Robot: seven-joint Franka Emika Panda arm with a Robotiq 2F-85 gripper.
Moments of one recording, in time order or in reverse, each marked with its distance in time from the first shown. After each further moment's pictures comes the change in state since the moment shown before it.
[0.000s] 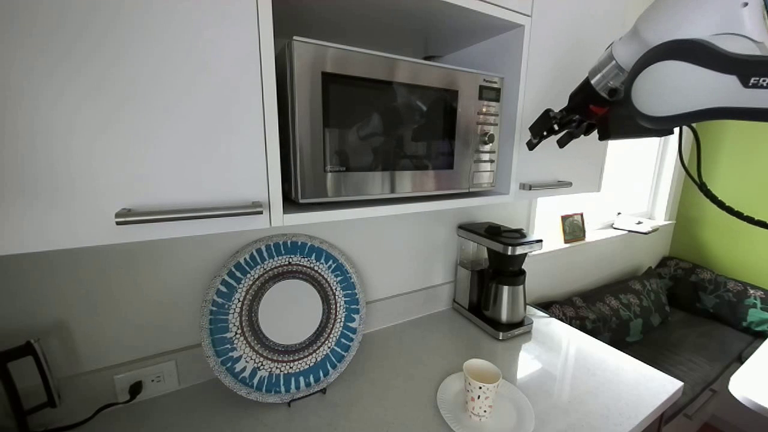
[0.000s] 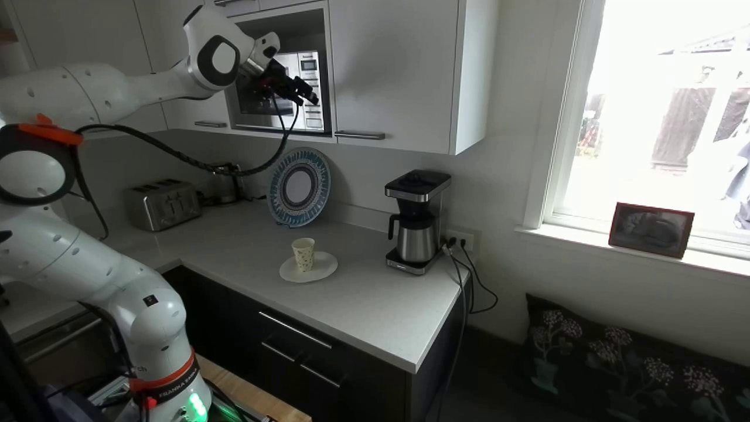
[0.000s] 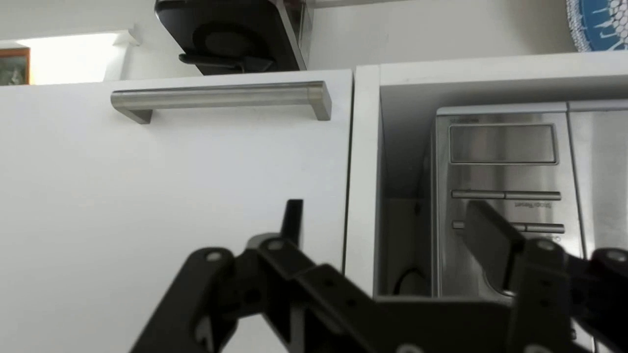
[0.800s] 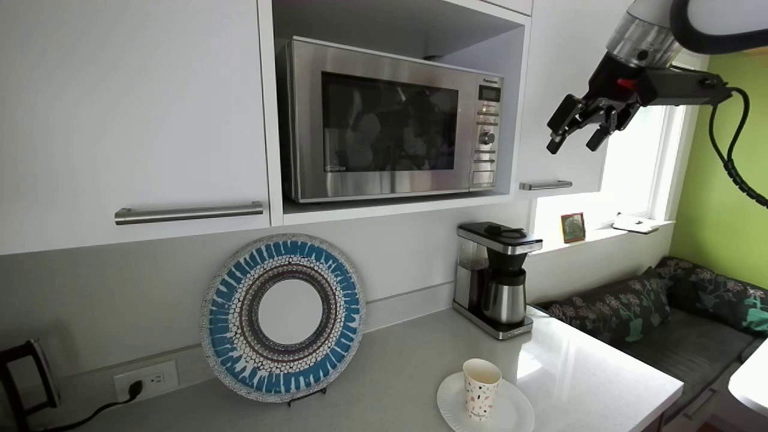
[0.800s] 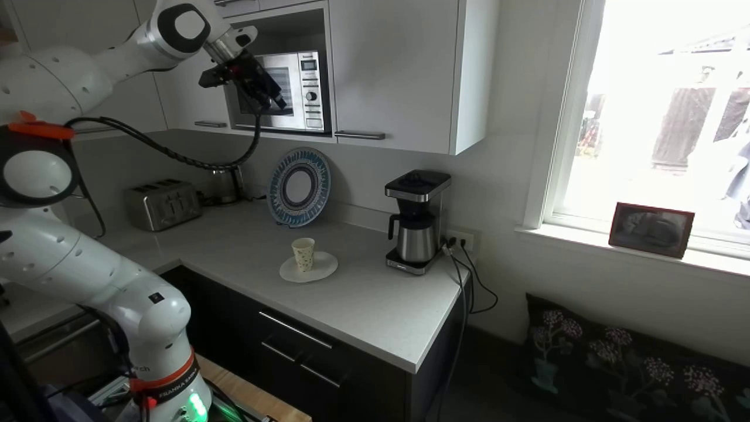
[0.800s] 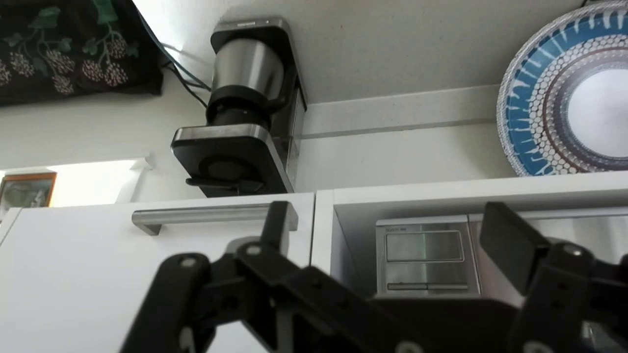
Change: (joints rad) arm 0.105 -0.011 0.015 0.191 0.011 -0.530 0.068
